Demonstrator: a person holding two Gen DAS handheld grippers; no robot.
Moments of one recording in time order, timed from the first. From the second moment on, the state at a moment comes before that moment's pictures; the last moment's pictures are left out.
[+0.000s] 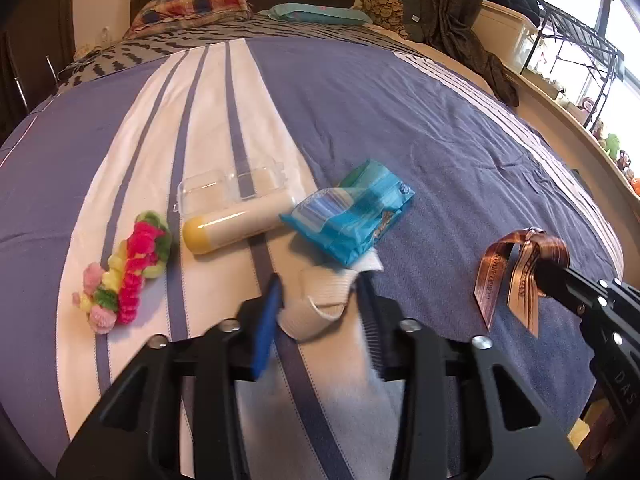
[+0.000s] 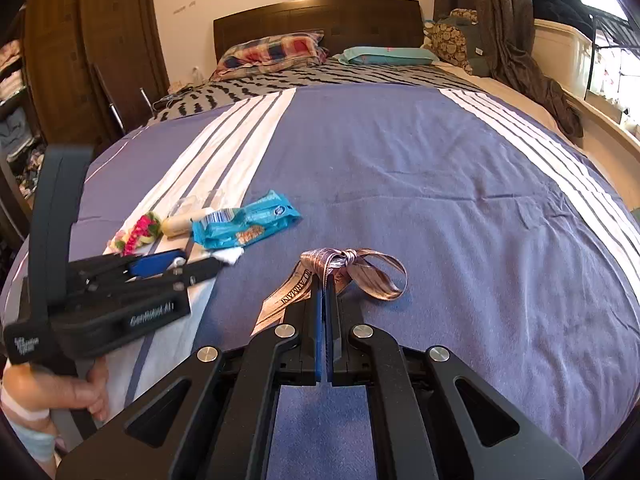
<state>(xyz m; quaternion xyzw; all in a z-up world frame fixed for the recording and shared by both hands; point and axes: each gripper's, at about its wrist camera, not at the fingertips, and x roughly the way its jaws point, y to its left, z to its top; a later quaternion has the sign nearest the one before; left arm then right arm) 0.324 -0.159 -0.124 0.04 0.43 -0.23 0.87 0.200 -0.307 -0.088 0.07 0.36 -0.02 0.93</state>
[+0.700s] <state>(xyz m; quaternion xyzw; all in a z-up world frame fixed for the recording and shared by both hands) 0.209 -0.092 -0.041 0.02 0.36 -0.20 0.91 0.127 -0.261 -0.018 0.05 0.29 0.00 0.95</state>
